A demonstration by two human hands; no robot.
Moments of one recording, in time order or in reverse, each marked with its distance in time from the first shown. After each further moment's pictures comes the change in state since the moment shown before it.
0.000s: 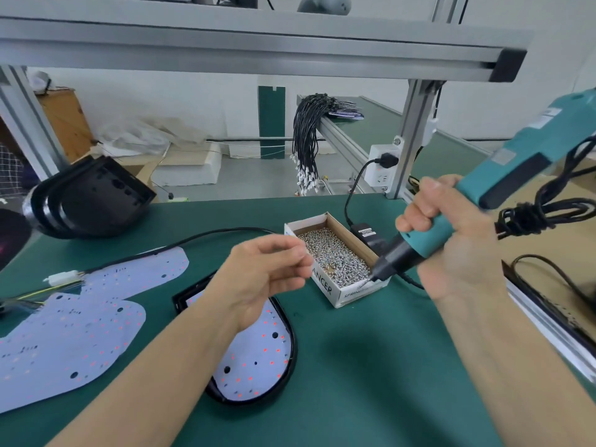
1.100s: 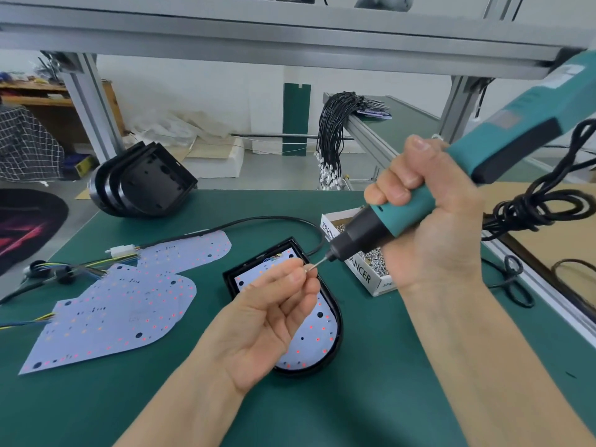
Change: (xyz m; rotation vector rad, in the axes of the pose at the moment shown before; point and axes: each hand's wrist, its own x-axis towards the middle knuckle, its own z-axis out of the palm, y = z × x) left_hand -0.082 -0.010 -0.031 -0.581 0.084 -0.168; right_hand -0.036 0.023 0.095 0.236 -0.133 0.044
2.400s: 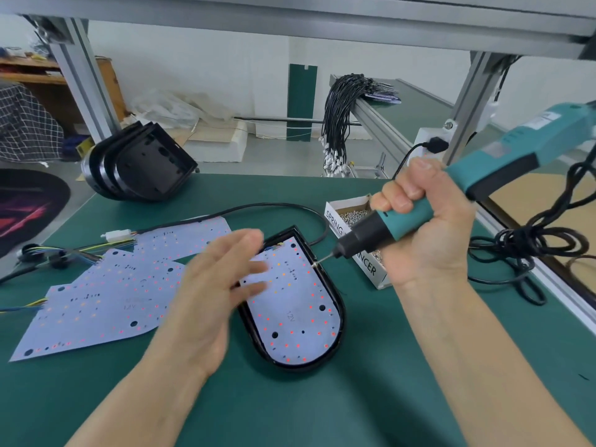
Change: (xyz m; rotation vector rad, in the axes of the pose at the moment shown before) left_hand 0.010 0.020 -0.032 0.549 0.219 0.424; right_hand 0.010 0.026 -0.039 0.073 0.088 0.058
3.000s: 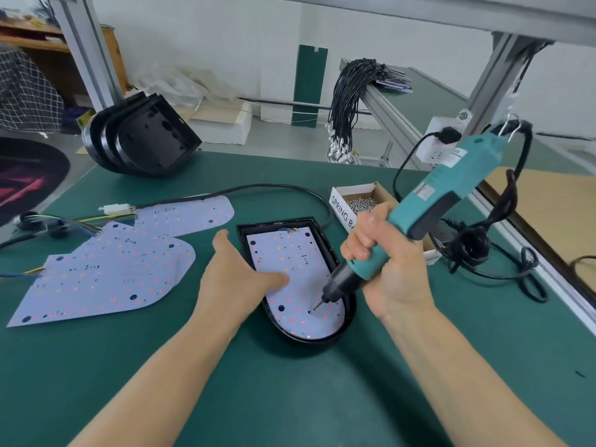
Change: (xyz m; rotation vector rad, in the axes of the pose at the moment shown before) left_hand 0.025 -0.041 0.002 0.669 0.163 -0.108; right_hand -0.028 0.037 -0.039 -0.247 -0.006 0.216
